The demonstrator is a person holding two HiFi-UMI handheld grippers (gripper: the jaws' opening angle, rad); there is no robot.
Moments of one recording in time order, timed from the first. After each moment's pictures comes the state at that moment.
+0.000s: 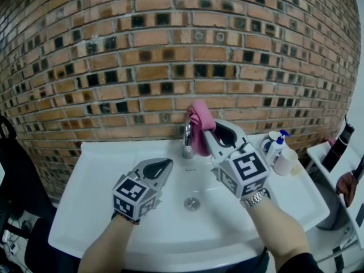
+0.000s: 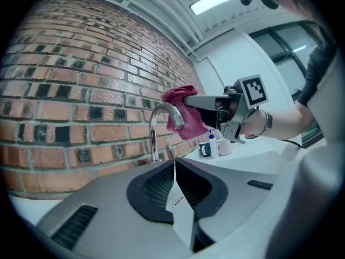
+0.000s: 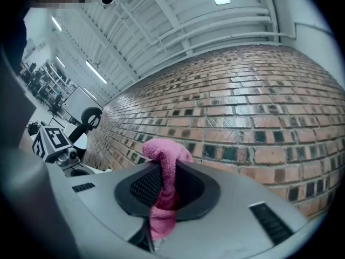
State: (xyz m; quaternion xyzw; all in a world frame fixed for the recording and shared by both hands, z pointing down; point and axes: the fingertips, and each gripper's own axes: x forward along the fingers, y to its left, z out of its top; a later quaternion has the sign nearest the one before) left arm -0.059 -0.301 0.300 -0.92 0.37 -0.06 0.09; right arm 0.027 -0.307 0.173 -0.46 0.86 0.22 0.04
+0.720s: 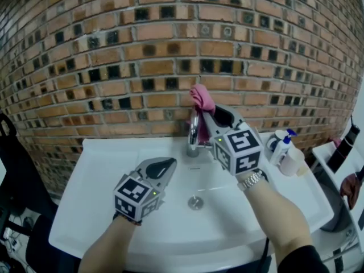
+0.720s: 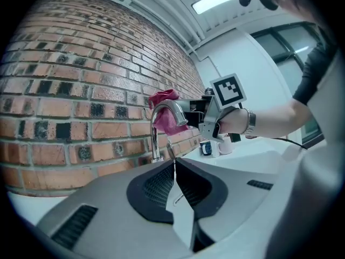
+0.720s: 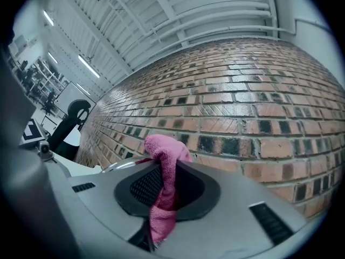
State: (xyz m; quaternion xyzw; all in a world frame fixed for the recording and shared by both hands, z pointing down) left arm -0.061 -0.304 0.304 -0.92 0.37 -0.06 0.09; right arm 0.020 -0.367 0.165 -0.50 0.85 0.18 0.02
